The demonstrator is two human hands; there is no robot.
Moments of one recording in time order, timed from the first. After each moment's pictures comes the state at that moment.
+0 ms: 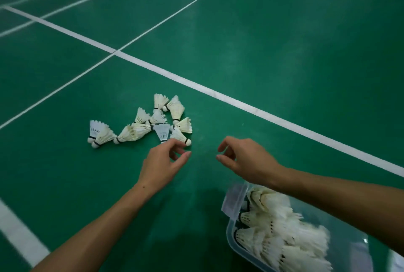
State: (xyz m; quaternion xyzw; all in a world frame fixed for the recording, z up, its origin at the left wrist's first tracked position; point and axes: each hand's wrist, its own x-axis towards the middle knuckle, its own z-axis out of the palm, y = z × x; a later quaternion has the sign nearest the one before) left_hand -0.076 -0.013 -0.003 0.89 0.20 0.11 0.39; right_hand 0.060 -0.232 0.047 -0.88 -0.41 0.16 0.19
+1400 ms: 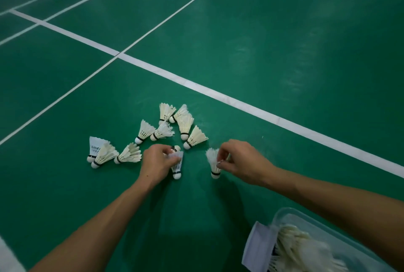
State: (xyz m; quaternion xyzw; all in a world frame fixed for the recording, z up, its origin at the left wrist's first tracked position) left_hand -0.003 0.088 -0.073 0.86 0.35 0.02 0.36; right_hand 0.134 -0.147 -0.018 -0.85 -0.43 0.22 0.21
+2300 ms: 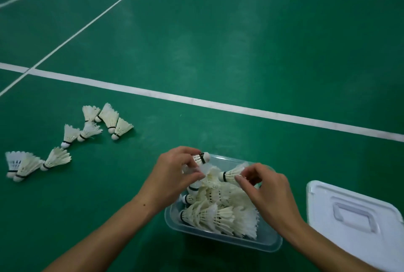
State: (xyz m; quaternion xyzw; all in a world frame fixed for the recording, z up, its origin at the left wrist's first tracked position) left_hand -0.050 -0.181 0.058 0.91 -0.04 -0.01 0.41; right_hand -0.037 -0.442 0.035 -0.93 -0.10 0.00 0.35
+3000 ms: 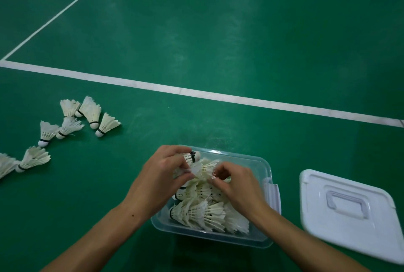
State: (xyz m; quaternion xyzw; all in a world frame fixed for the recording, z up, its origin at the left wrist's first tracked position) left_hand -0.050 -0.190 0.036 0.94 -0.08 0.01 0.33; right_hand -0.022 -0.415 -0.016 -0.92 -0.11 0.12 0.35
